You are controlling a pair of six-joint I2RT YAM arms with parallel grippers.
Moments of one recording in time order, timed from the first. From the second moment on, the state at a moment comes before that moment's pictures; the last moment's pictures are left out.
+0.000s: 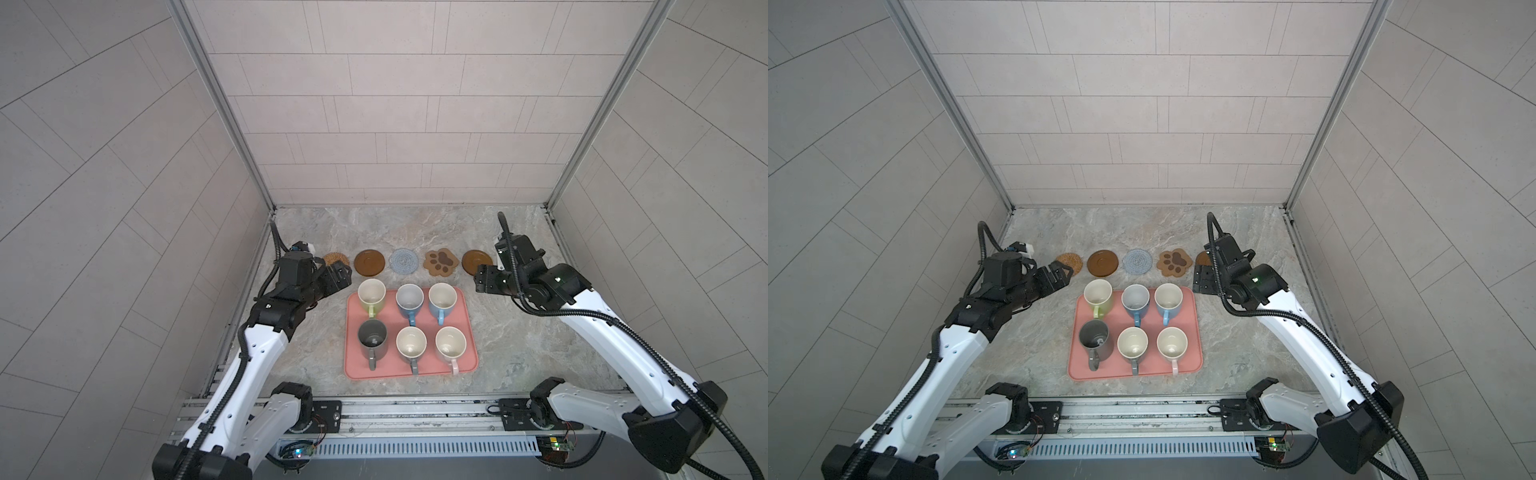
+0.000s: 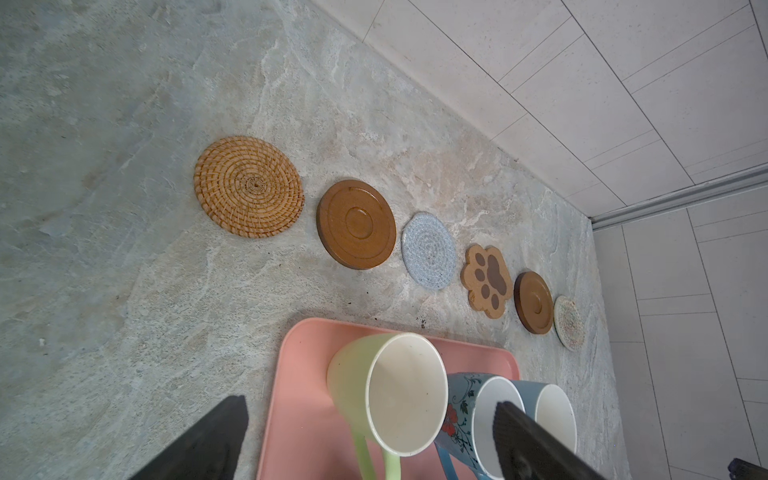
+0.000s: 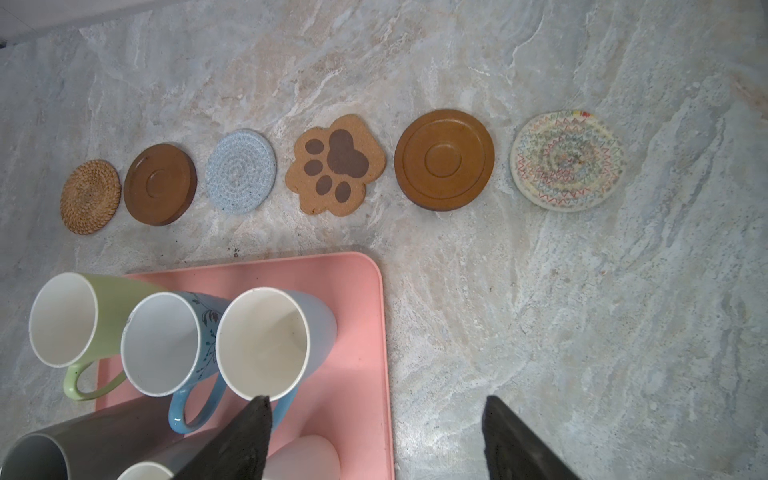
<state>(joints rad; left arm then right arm) -0.16 0.93 0.82 -0.56 0.14 -0.62 0.47 1.13 1.16 -0.97 0.15 0.54</state>
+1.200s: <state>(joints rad) -0.20 0.92 0.78 -0.56 0.10 -0.66 0.83 1.48 1.22 -1.02 0.23 0.68</state>
